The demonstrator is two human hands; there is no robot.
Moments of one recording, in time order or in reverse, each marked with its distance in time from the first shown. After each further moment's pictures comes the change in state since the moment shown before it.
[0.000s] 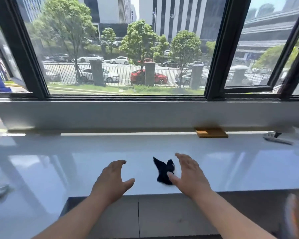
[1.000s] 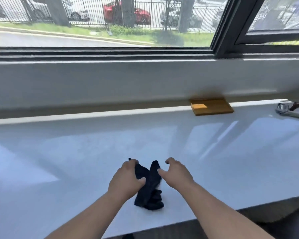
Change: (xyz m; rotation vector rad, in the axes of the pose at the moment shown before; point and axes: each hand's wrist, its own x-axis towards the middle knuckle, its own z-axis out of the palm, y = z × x) left_hand 0.324 0.037 0.247 -0.046 -0.418 -0.123; right_hand 0.287 0.188 0.162 0.053 -0.424 0.554
